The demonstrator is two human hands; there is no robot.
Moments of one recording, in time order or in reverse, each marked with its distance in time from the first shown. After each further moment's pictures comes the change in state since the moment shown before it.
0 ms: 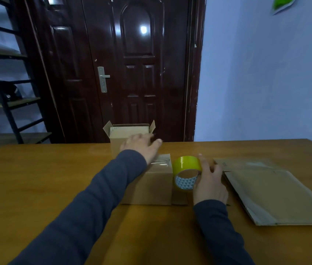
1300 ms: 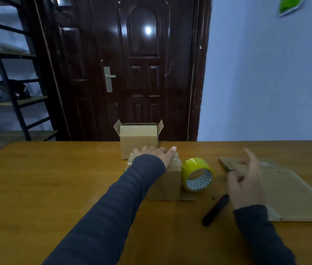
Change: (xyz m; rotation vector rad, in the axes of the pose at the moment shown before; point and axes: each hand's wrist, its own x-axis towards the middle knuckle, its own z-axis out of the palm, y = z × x) left_hand -0.003 0.006 0.021 0.300 -0.249 -0.072; right_hand -0.007 0.041 -0.041 0.452 0.260 -0.173
